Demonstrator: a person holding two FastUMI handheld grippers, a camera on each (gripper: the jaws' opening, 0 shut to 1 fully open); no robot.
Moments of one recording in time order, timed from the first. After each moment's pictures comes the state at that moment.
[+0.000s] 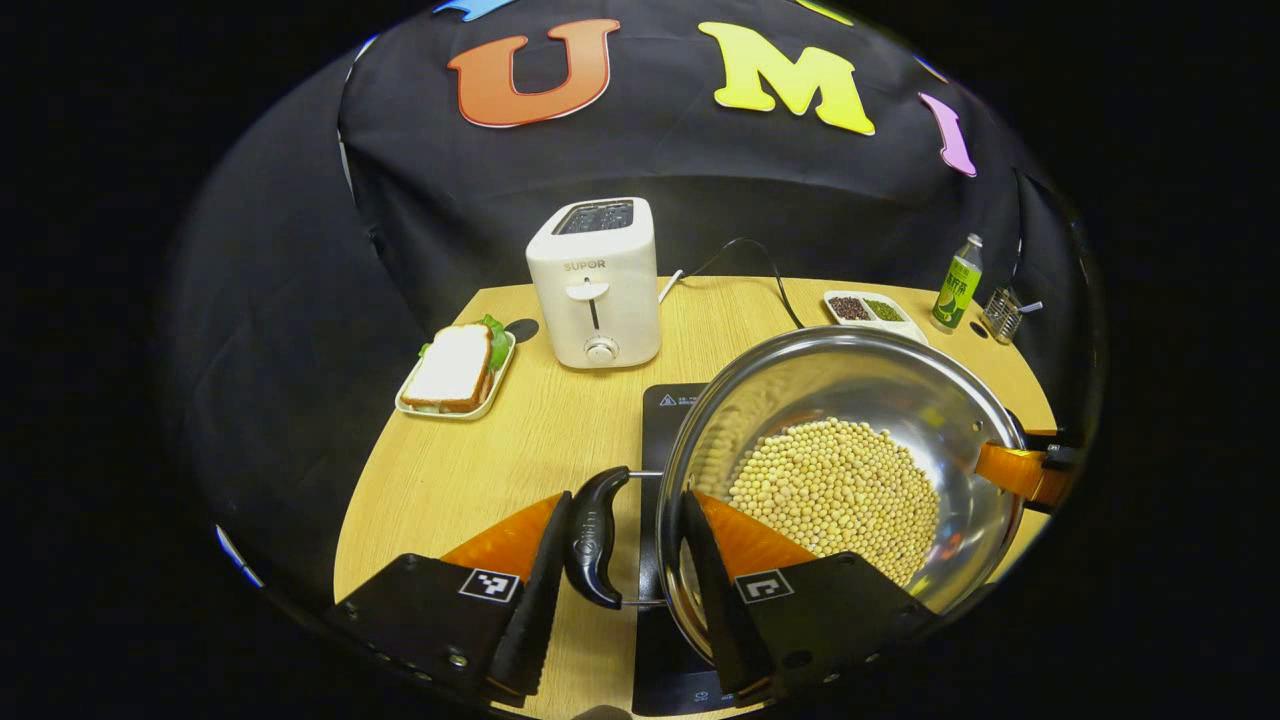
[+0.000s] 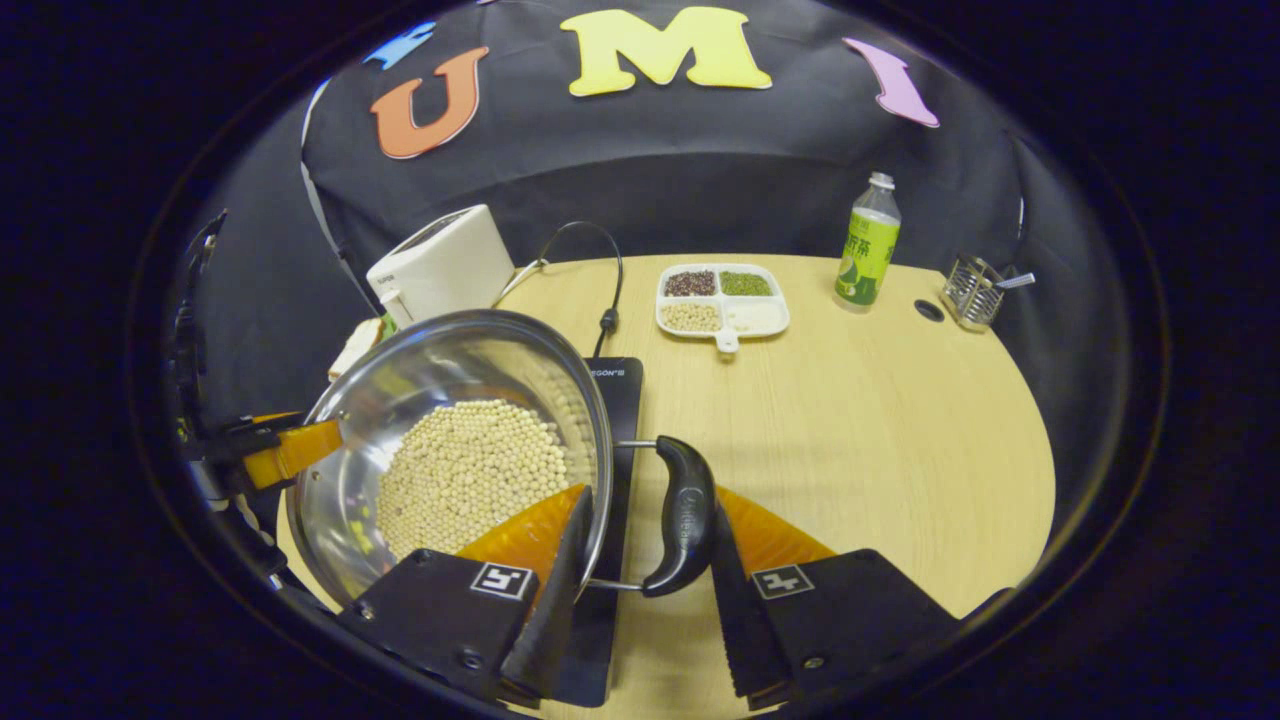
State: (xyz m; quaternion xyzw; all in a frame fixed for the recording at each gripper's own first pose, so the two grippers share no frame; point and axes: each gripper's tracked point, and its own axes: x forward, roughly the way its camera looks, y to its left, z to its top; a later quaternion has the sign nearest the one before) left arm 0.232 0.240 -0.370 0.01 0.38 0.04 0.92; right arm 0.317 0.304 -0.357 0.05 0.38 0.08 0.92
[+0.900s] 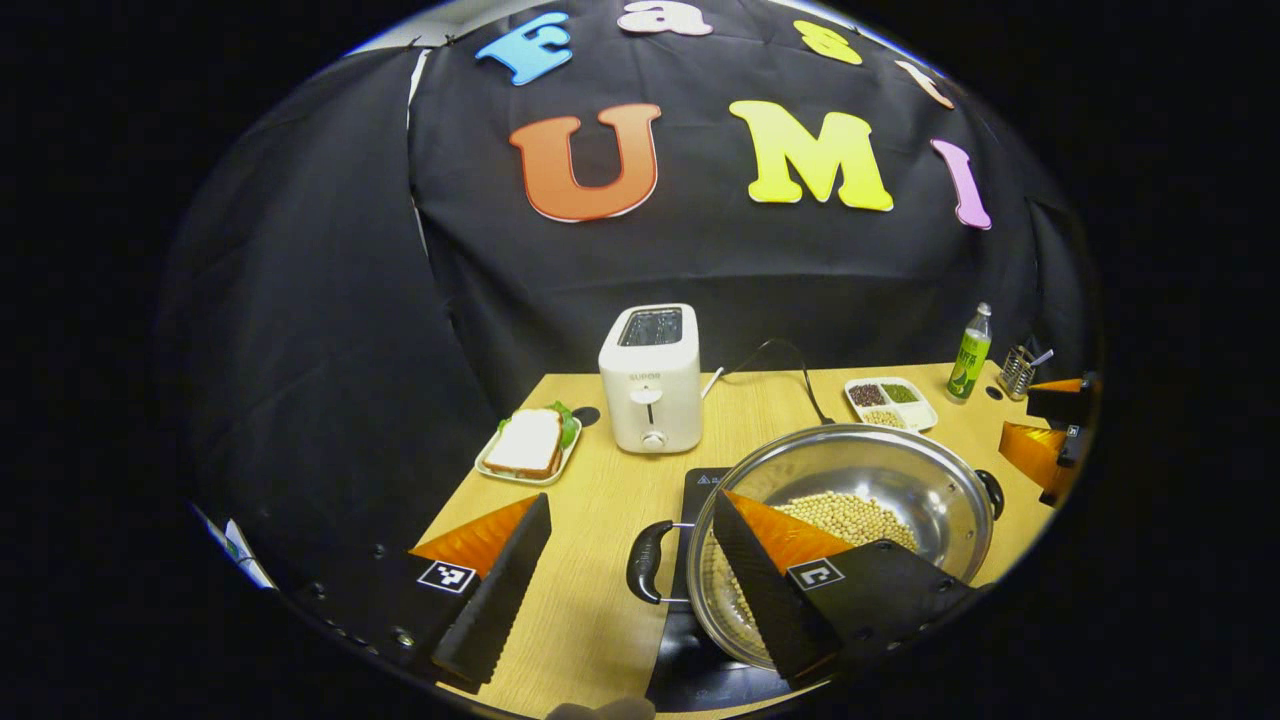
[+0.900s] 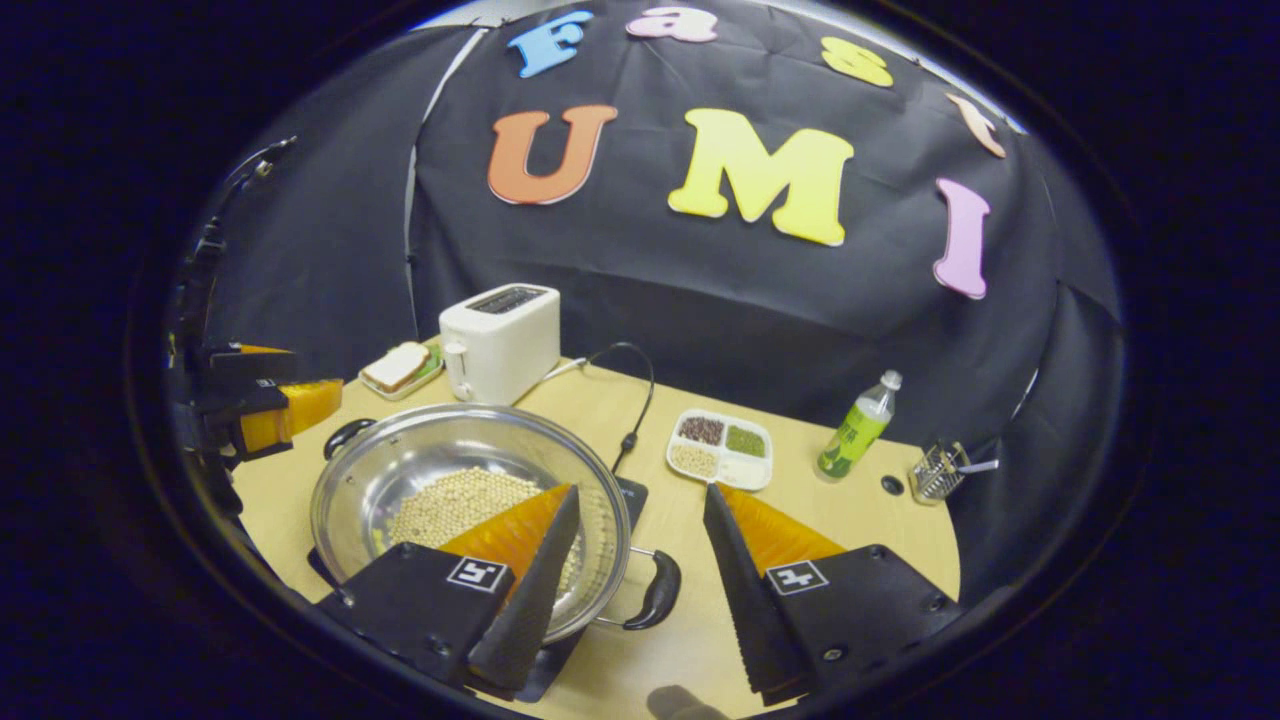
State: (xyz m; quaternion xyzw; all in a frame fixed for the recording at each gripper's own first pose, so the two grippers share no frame) left arm 0.209 0.252 -0.267 0.03 0.25 0.12 0.96; right arm 0.316 0.314 -0.227 -0.10 0.20 0.14 0.96
